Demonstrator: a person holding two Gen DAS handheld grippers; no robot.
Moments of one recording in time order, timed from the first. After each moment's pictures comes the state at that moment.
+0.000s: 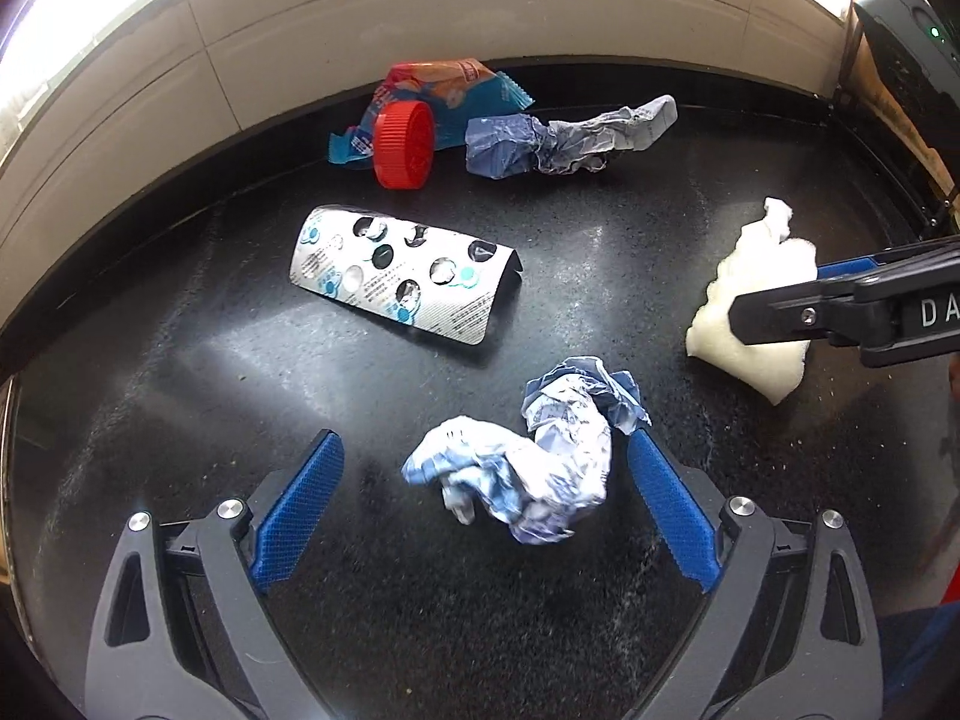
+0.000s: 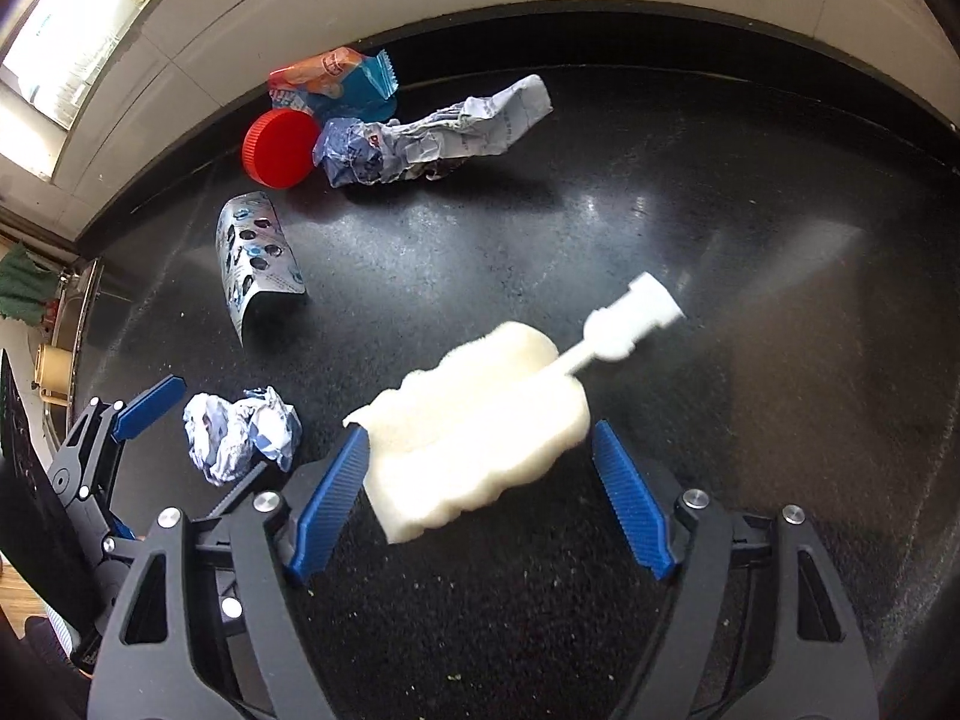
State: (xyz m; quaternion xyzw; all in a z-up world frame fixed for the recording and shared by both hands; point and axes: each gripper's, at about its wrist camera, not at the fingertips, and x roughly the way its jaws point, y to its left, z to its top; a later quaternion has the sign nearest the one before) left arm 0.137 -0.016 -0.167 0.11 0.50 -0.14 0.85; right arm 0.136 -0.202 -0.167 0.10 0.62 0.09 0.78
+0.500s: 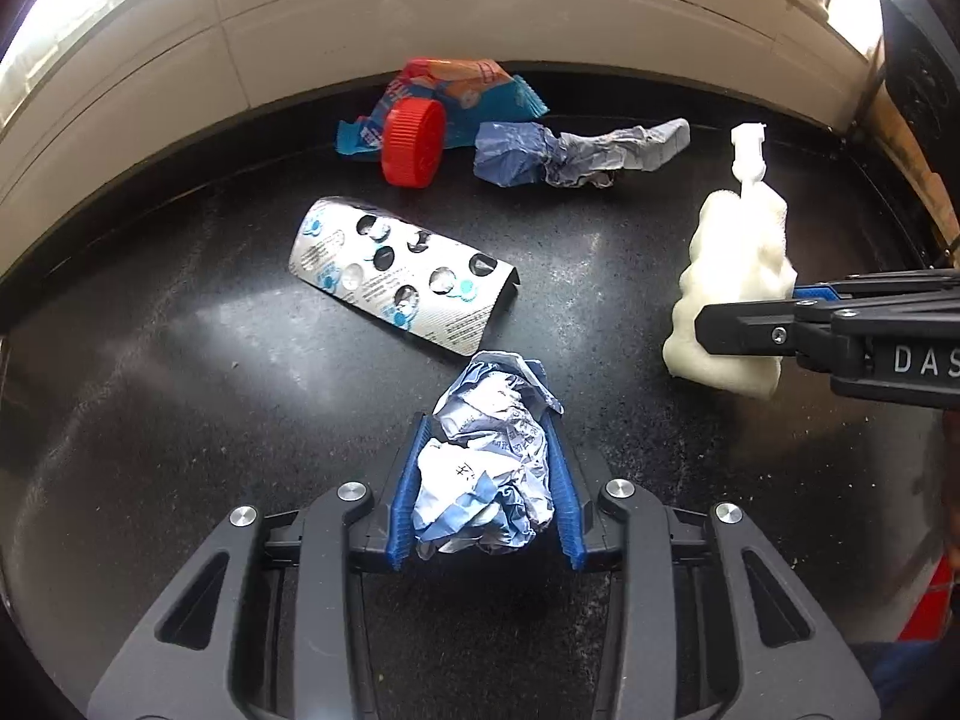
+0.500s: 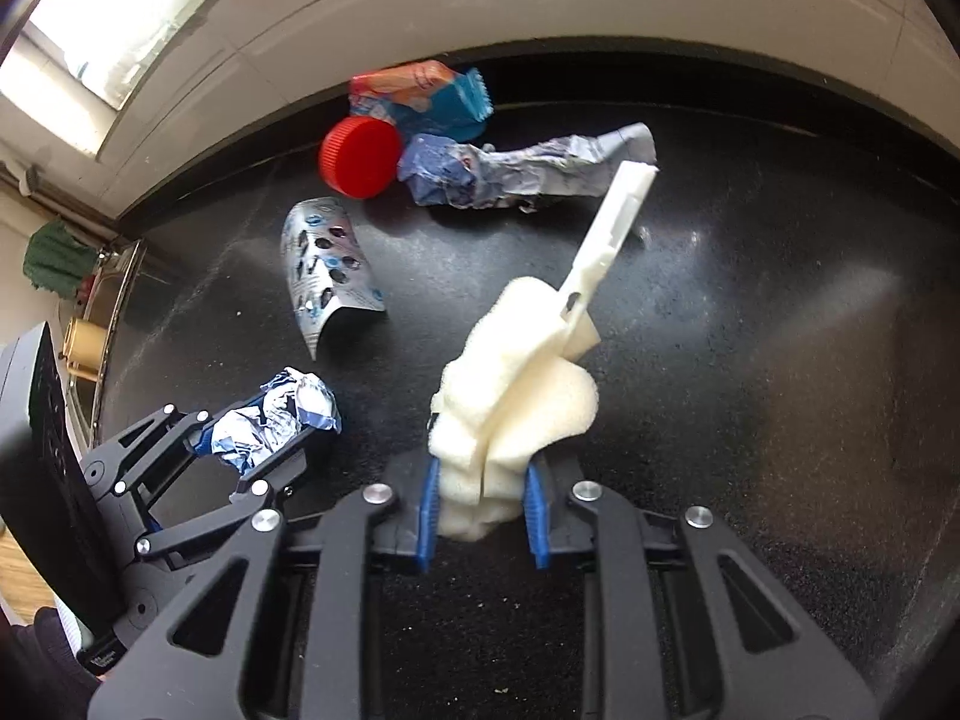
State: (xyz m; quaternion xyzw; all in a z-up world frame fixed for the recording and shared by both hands) left arm 0.143 -0.014 -0.155 0.06 0.52 -0.13 0.84; right arm 0.142 -0.178 -0.152 0.09 0.60 0.14 0.78
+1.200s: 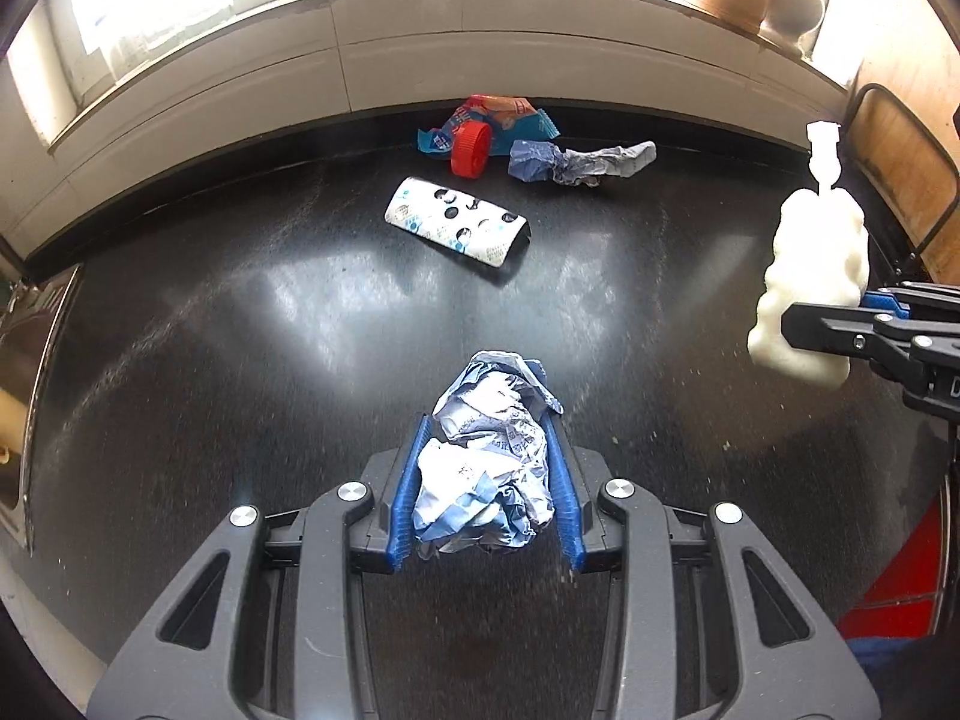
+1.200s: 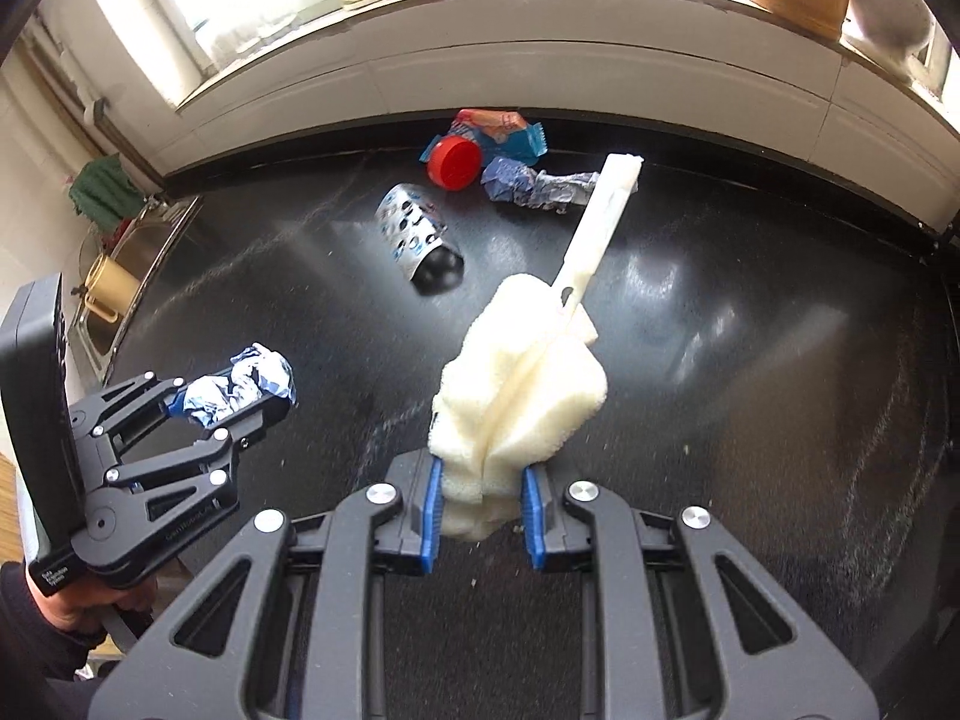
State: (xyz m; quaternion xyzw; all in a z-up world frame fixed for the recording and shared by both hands) left arm 0.047 0.011 -0.097 0.04 0.51 -0.08 0.86; right arm 0.030 -0.176 -0.075 0.03 0.54 0.16 0.83
